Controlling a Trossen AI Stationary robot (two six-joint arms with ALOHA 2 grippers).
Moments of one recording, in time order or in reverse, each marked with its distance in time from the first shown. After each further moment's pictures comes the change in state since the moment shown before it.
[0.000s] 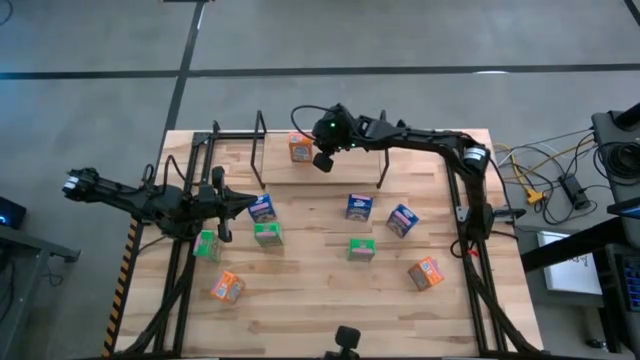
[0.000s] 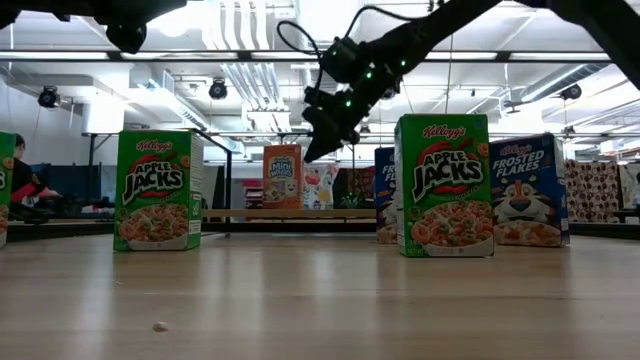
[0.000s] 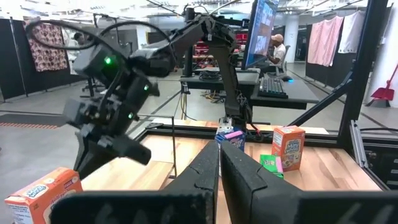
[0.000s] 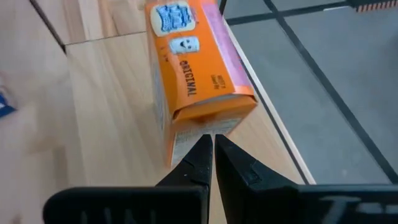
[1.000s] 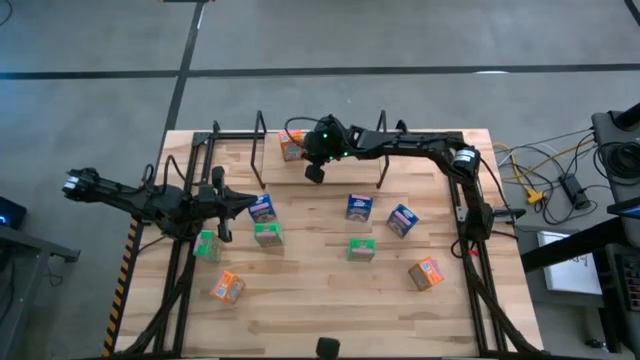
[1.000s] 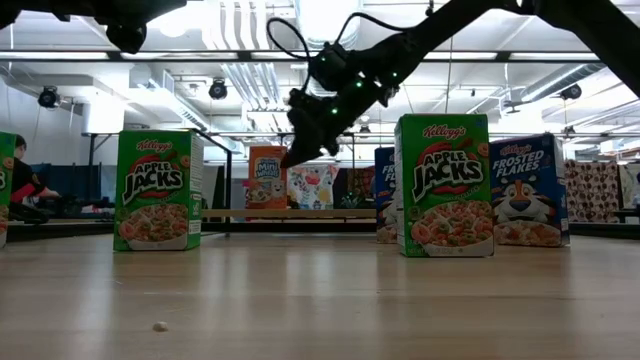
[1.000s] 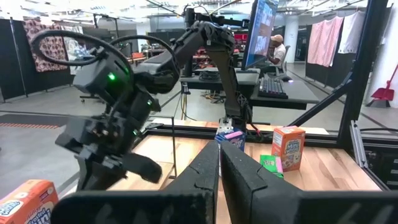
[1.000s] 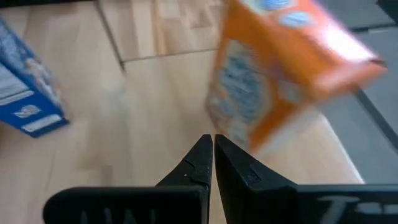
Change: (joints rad) left arm 0.000 0.000 0.000 0.001 0.000 0.000; right arm 0.050 0.070 0.000 0.120 -0.116 0.004
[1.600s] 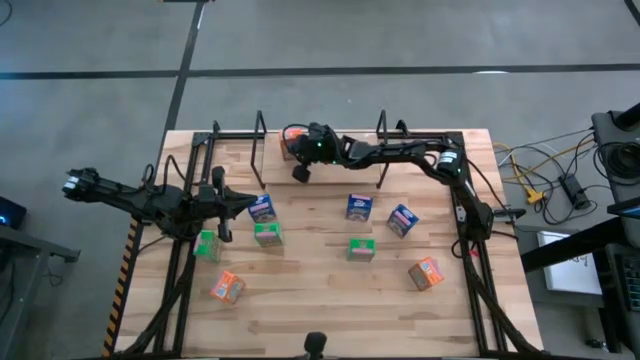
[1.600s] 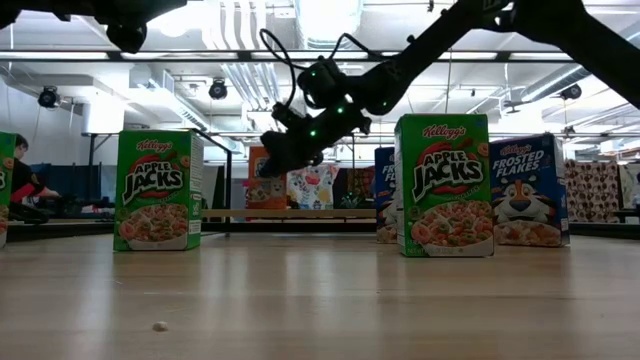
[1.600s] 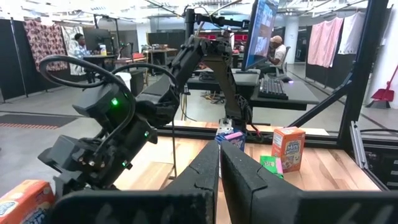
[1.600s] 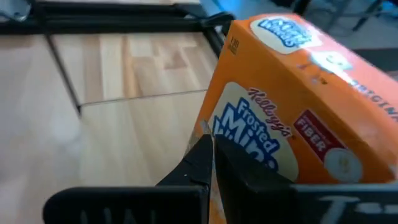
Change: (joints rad) left arm 0.000 0.003 0.000 0.006 0.000 0.000; right arm 0.031 0.136 0.000 0.355 0.140 -0.018
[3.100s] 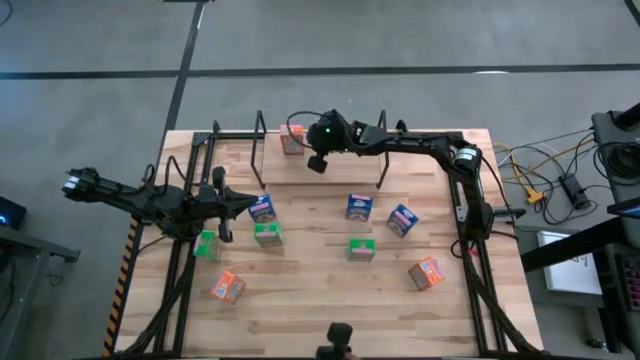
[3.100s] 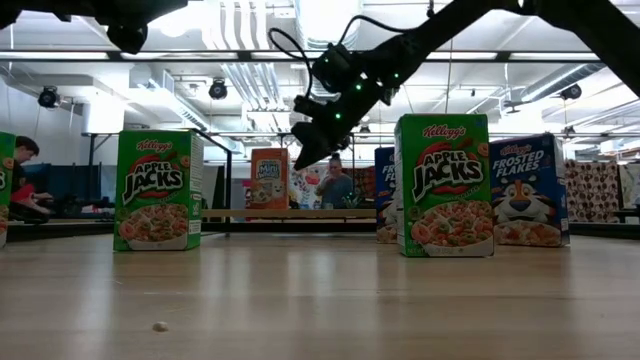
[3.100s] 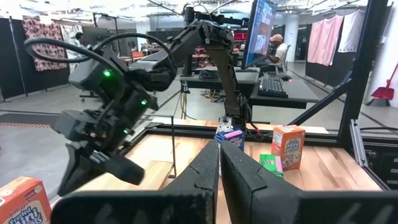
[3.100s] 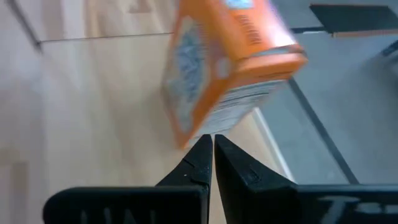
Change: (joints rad) left arm 0.000 0.006 0.000 0.000 0.000 -0.001; right arm -0.063 -0.142 0.000 -0.344 0.056 -0.065
